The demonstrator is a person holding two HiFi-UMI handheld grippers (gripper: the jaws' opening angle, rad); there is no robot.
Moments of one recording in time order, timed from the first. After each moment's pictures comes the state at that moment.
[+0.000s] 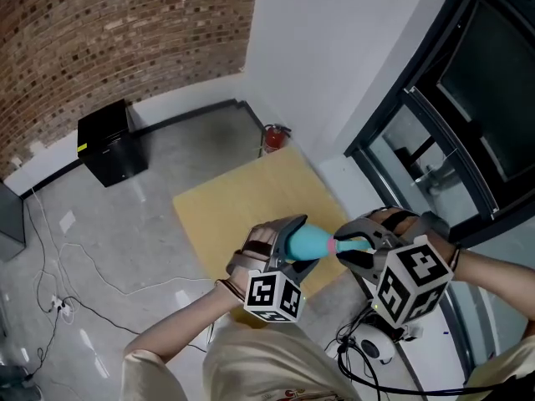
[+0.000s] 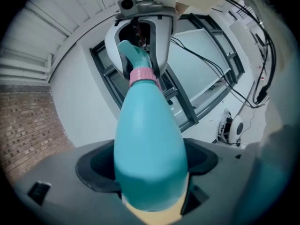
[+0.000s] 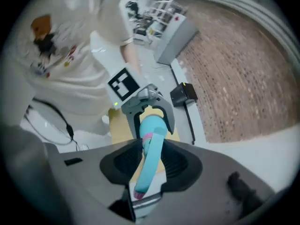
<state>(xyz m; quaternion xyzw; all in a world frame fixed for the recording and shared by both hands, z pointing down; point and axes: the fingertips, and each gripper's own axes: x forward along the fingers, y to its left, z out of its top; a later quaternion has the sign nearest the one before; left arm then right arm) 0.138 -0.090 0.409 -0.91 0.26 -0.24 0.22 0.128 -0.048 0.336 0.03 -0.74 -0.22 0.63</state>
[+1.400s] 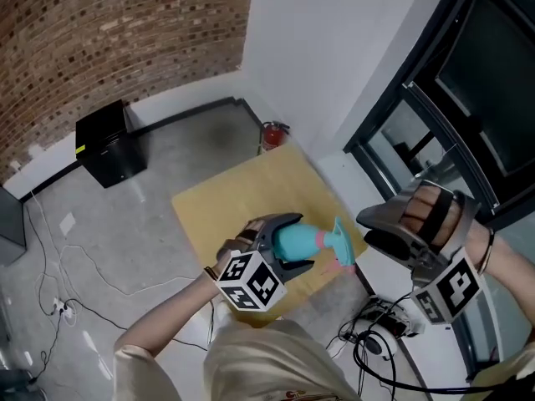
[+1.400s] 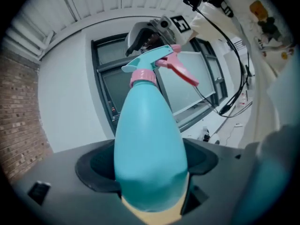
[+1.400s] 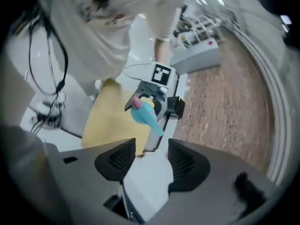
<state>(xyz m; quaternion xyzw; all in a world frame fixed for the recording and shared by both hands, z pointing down) 0.126 -0.080 0.406 -0.96 0.13 -0.19 0.14 0.146 -0.059 0.282 -0.01 -0.63 -0.51 0.59</state>
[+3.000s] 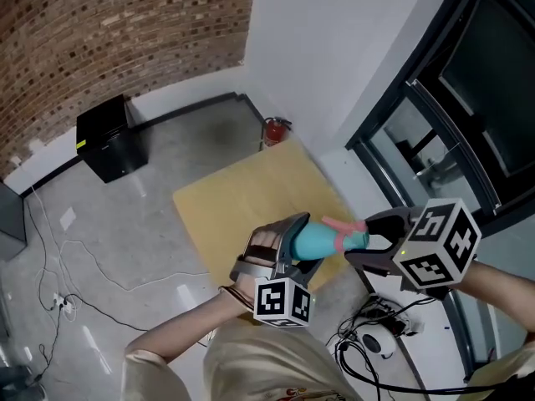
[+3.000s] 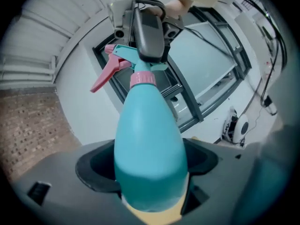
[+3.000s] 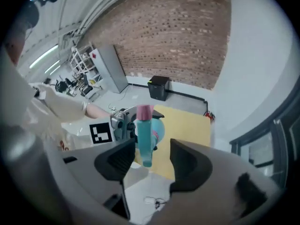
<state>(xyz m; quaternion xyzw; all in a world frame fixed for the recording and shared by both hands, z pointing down) 0.141 -0.084 0.406 -0.90 0.30 -0.25 0.22 0.150 -0.051 0.325 0.23 -0.81 0.22 0.50</state>
